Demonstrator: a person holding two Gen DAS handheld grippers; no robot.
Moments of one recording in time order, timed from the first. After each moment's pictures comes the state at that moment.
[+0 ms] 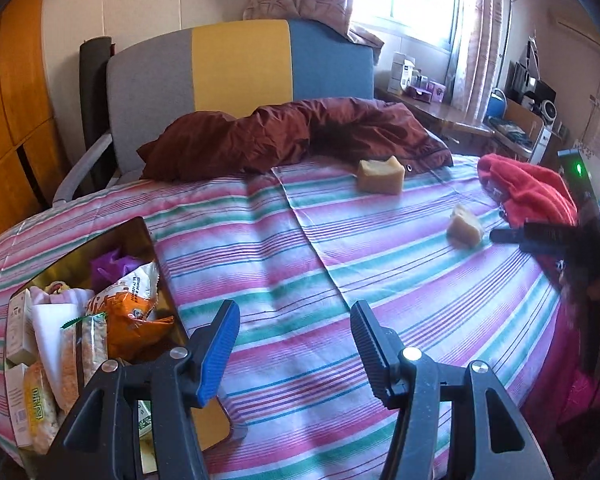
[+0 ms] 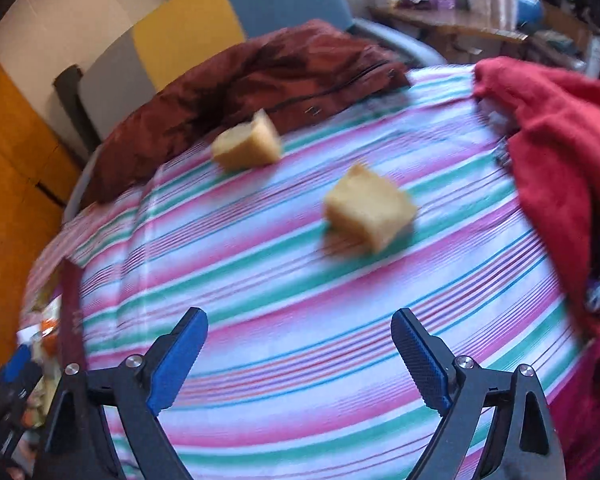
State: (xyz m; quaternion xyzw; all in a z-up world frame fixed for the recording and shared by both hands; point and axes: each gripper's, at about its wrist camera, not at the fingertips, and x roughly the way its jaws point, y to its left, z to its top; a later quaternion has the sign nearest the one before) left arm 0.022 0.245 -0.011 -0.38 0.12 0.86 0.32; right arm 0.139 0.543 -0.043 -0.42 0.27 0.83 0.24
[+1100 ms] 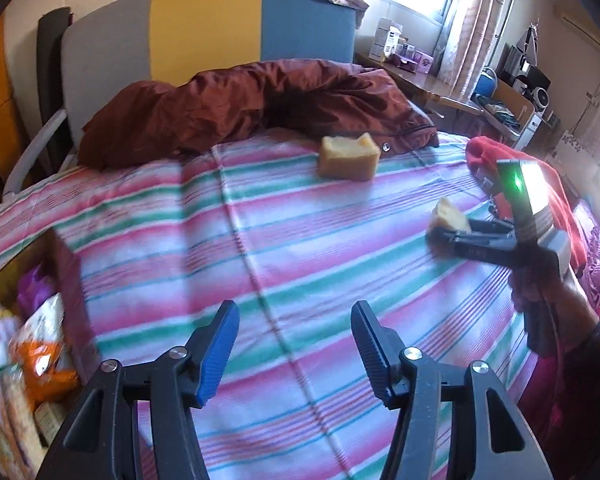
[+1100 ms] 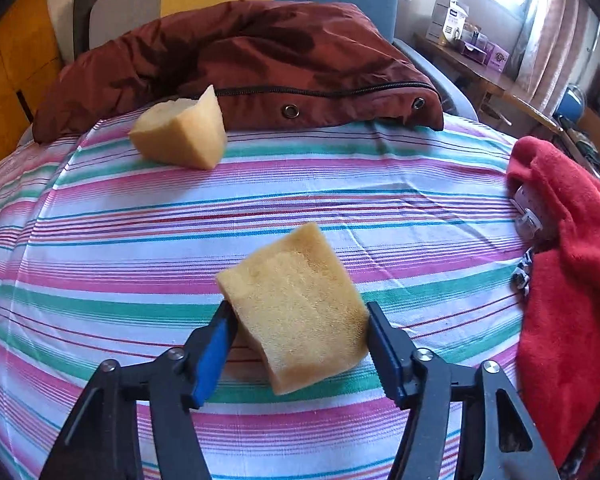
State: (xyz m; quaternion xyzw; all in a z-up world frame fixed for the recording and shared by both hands) left arm -0.016 0.341 -0.028 -0.45 0.12 0.81 0.36; right arm 0.070 0.615 -0.105 -0.48 0.10 0.84 0.22
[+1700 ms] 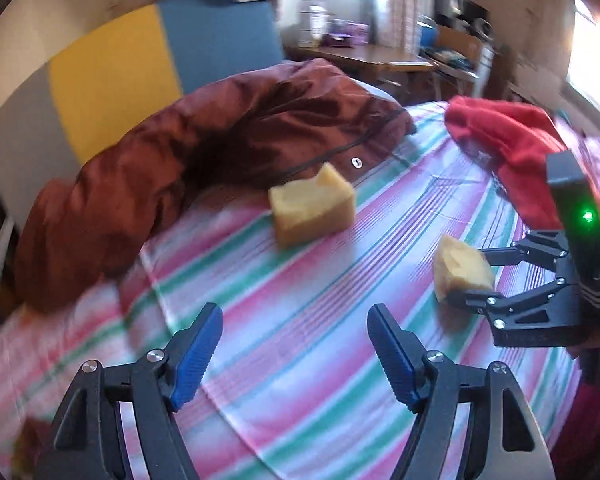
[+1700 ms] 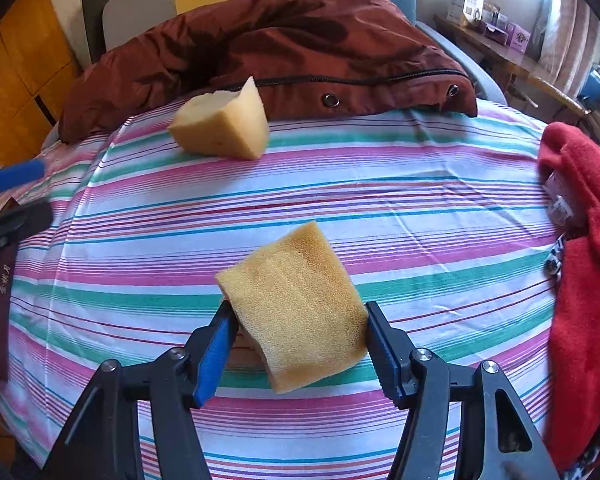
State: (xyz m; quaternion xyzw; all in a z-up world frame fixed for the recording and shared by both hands) left arm -0.076 0.455 -0.045 -0.37 0.26 0.77 0.45; right arm 0.067 0.600 -0.101 -0.50 0.15 0.84 0.17
